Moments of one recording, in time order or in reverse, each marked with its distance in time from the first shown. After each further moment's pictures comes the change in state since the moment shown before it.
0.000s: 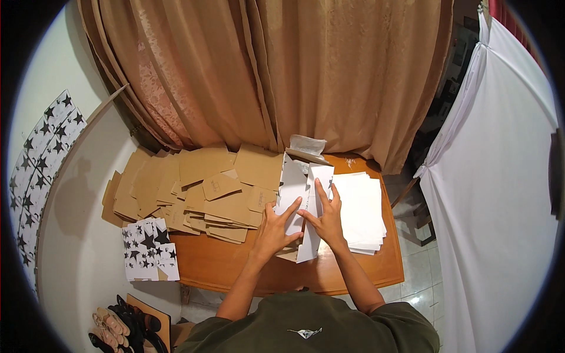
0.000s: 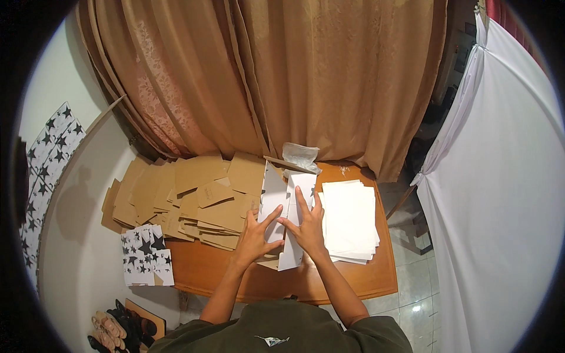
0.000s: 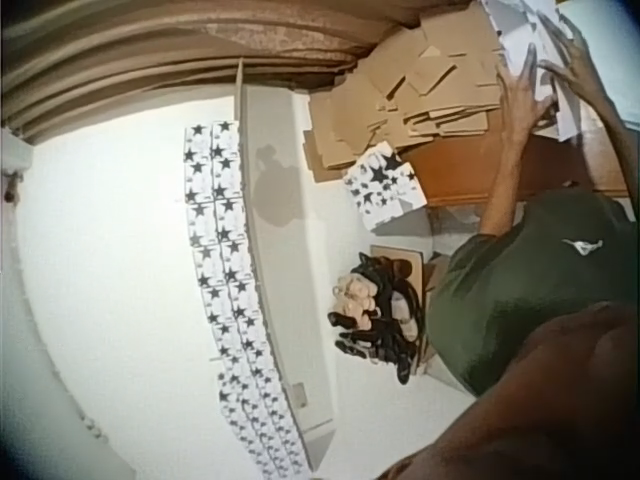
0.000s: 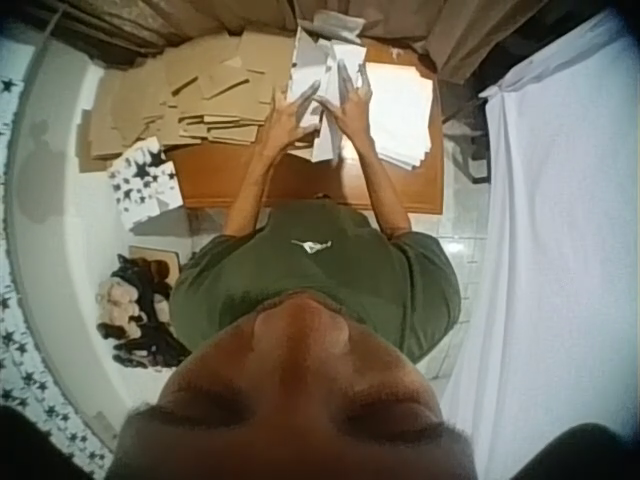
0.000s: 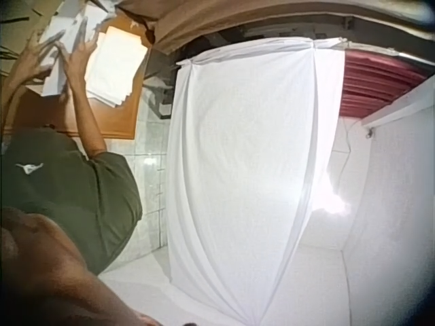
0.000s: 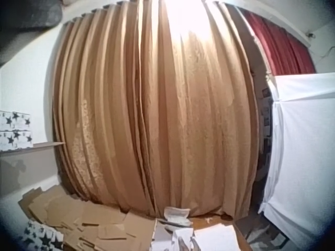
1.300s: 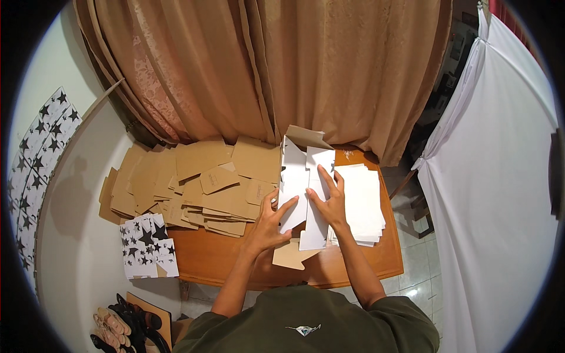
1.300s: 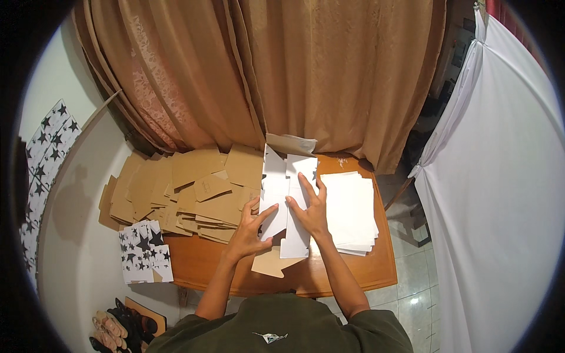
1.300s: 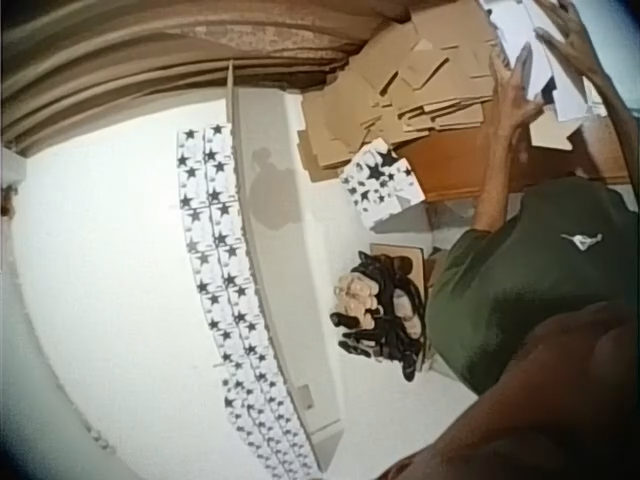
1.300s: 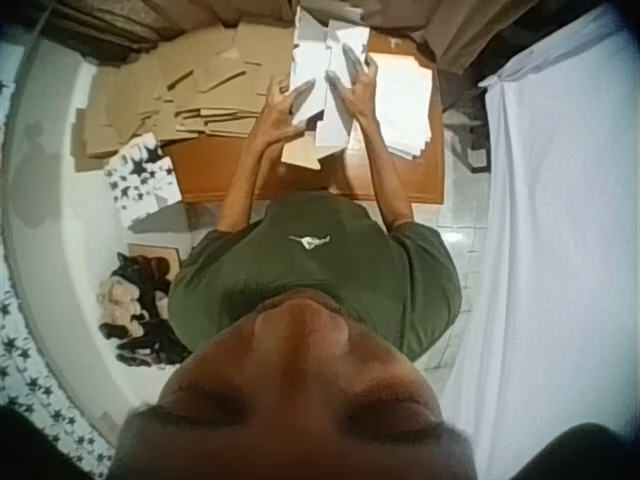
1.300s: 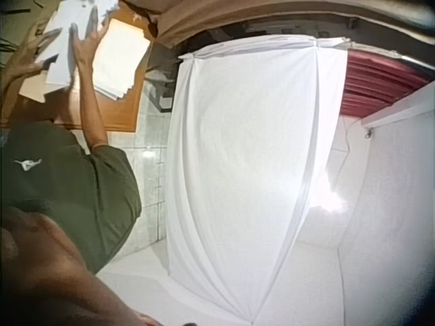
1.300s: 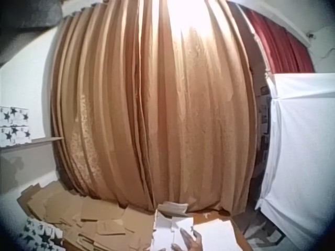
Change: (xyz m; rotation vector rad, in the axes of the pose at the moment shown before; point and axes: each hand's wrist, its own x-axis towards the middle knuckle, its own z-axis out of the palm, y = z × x) left_hand -0.007 -0.015 -0.015 -0.158 -0.011 0.207; right_hand 0.018 0.013 -0.001 0.143 0.049 0.041
